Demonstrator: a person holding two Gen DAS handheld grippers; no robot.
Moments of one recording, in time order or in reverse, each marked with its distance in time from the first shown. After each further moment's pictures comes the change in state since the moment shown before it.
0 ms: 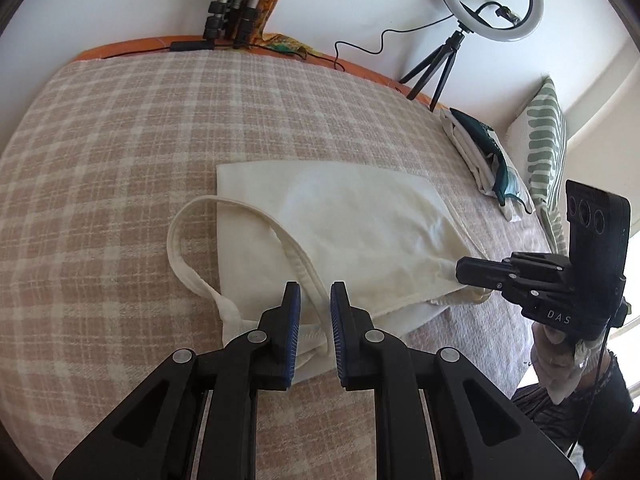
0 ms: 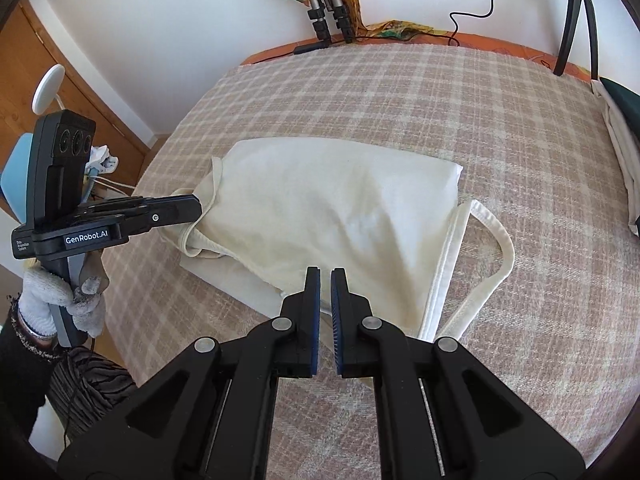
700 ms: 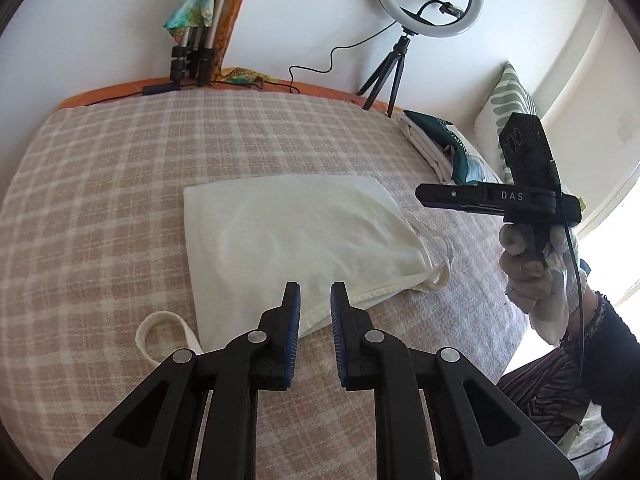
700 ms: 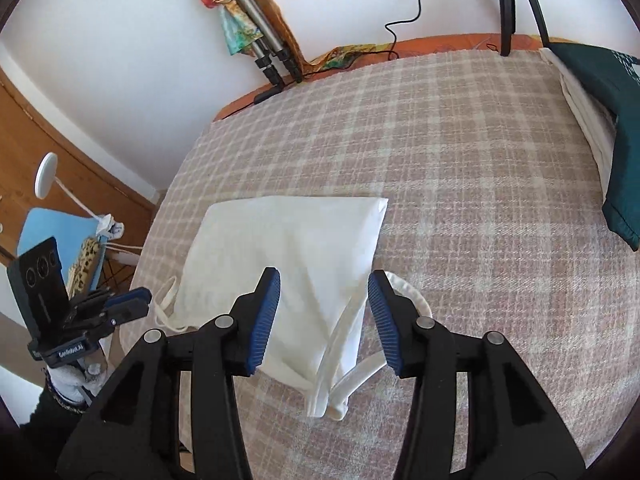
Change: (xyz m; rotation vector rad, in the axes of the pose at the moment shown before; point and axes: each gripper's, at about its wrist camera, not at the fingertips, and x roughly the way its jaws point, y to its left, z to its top) left arm -0.026 -0.035 -0.011 0.107 -0.085 -0.028; right arm -0.013 -0.096 0.028 0.342 -0.119 0.076
